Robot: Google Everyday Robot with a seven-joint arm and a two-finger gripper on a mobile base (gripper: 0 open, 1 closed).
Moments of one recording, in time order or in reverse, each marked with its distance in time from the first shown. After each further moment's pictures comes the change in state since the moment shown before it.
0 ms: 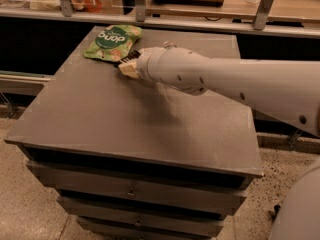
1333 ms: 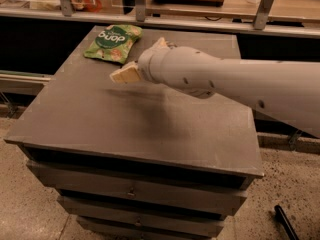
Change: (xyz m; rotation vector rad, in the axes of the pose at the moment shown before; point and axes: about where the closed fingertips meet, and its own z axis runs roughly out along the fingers) arm -0.014 0.007 -0.040 0.017 -0.008 -0.037
